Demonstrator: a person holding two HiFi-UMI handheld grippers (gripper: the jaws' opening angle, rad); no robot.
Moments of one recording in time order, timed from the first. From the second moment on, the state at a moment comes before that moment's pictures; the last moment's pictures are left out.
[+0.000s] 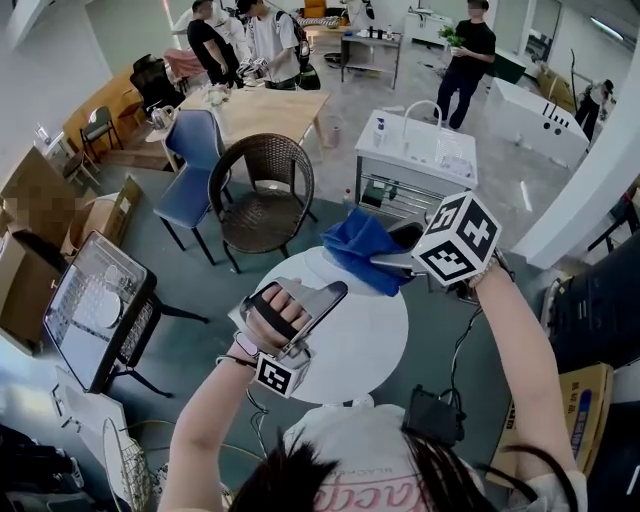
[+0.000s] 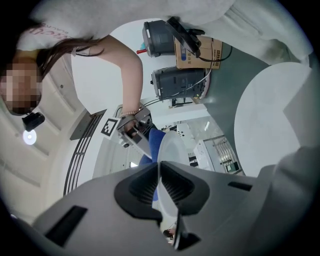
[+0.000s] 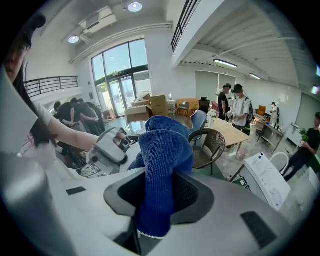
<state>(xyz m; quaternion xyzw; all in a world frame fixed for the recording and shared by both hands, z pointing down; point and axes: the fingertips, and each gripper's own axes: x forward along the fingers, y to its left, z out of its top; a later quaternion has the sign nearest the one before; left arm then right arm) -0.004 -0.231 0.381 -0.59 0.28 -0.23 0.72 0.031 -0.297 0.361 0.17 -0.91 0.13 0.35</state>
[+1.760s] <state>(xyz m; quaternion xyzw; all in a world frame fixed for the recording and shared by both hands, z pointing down) -0.072 -0.292 0.402 -0.87 0.42 0.09 -0.24 0.097 -0.270 0.374 0.52 -0.85 0.04 0.08</state>
